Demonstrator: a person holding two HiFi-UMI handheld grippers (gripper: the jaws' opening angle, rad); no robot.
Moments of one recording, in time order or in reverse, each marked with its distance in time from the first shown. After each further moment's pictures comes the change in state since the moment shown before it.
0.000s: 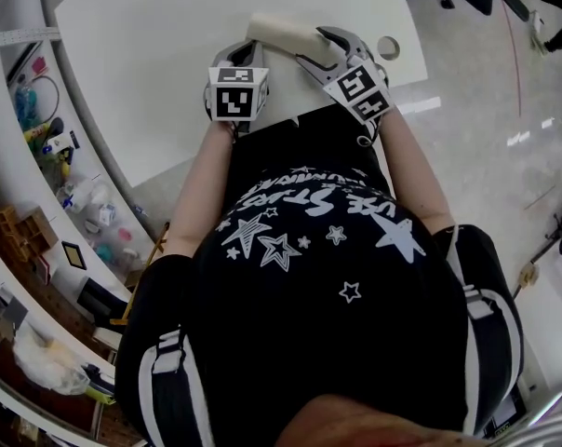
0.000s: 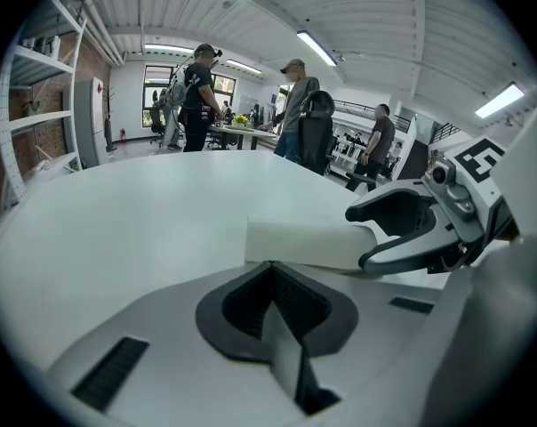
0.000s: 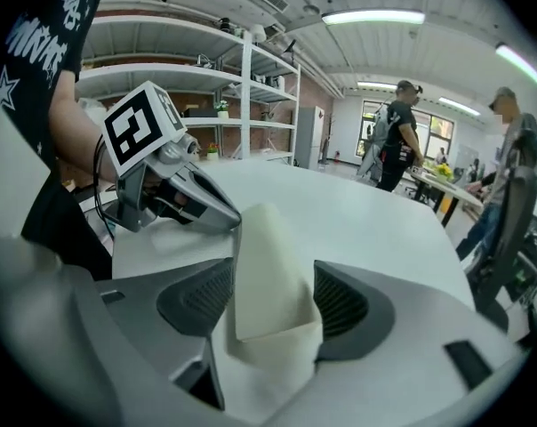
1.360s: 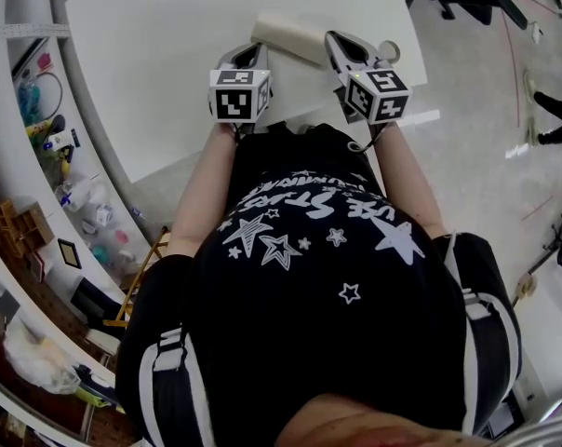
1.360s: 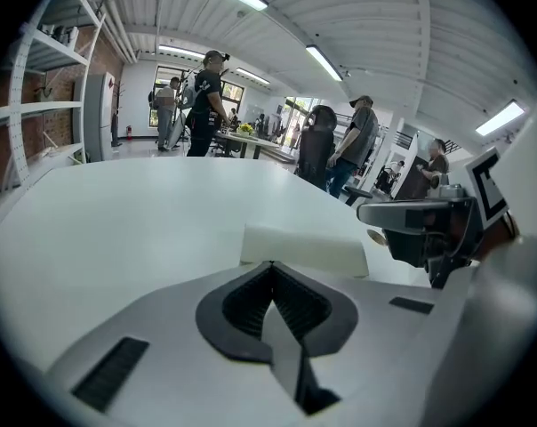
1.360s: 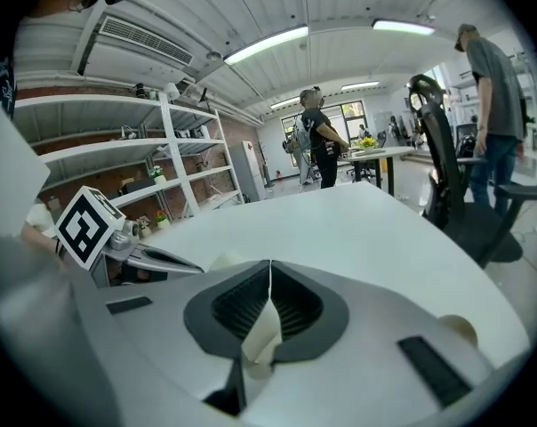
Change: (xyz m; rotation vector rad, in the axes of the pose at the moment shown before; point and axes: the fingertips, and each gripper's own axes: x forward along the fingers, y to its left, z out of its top) left arm -0.017 -0.002 0.003 -0.070 -0.066 -0.024; right arm -0.033 -0.036 0.009 0.523 -0.223 -0.185
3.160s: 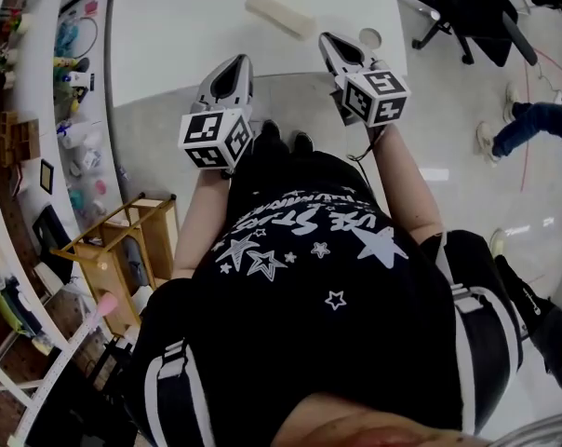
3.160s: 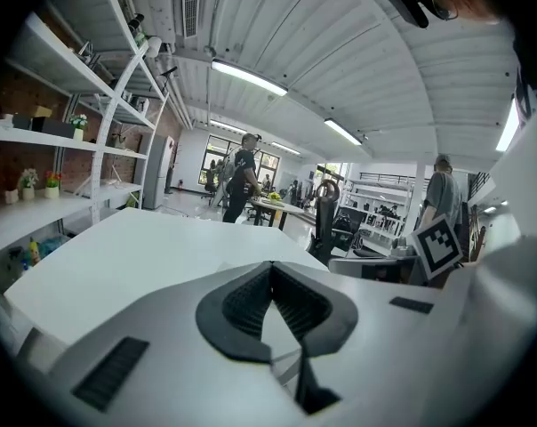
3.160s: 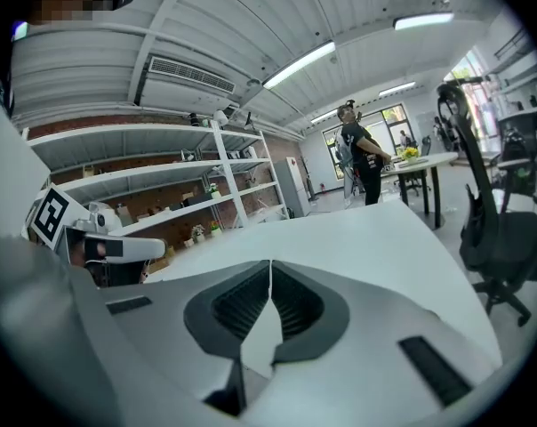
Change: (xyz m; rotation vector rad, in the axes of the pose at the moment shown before) left arm -0.169 -0.128 0.005 -0.109 -0.467 0.241; right arm -0.108 0.023 -0.002 -0.090 -0.095 0.320
